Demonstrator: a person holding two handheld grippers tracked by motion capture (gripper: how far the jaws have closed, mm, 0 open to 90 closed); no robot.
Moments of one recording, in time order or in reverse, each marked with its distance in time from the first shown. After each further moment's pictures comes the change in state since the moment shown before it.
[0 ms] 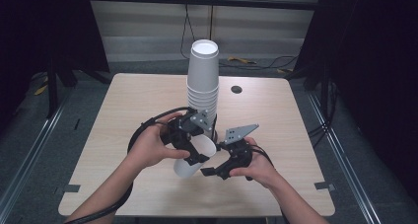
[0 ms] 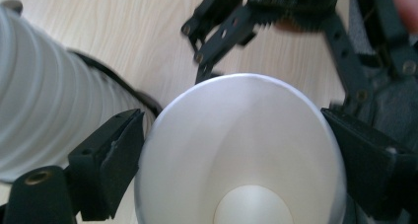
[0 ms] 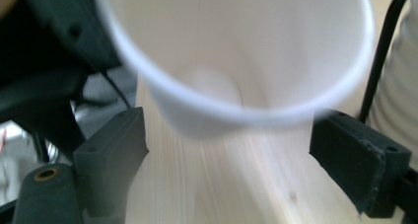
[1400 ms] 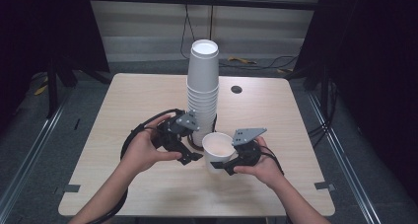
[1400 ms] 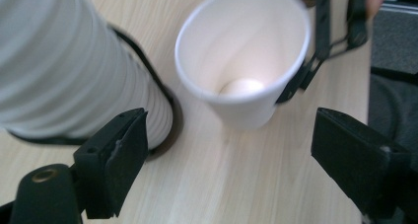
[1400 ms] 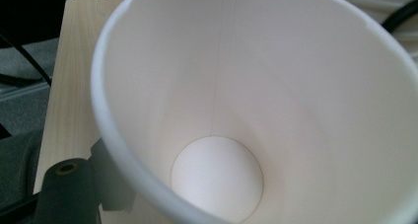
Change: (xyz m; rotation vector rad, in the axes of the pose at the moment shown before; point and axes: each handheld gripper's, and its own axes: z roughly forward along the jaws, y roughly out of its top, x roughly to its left) left arm 0.006 -0.039 0.002 -0.045 0.065 -0.072; right arm -0.014 -0.020 -0.018 0.077 -0.229 -0.088
